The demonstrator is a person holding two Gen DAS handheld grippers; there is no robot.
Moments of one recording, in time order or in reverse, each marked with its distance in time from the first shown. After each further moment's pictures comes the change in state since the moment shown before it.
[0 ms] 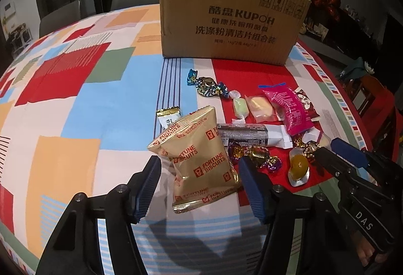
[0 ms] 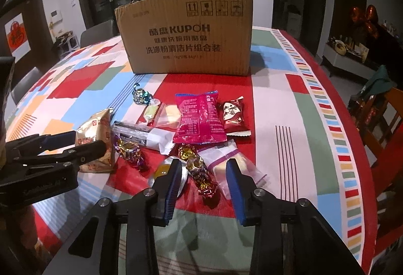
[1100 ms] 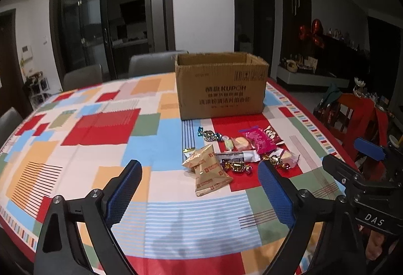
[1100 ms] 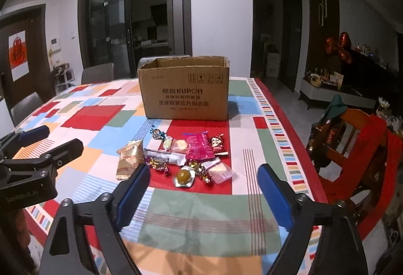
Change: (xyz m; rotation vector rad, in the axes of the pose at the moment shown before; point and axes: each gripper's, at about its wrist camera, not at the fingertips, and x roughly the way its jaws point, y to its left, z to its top) left arm -0.144 -0.007 -0.041 0.099 -0.344 0.061; right arm -0.134 0.023 -0.027 0.025 -0.270 -0.094
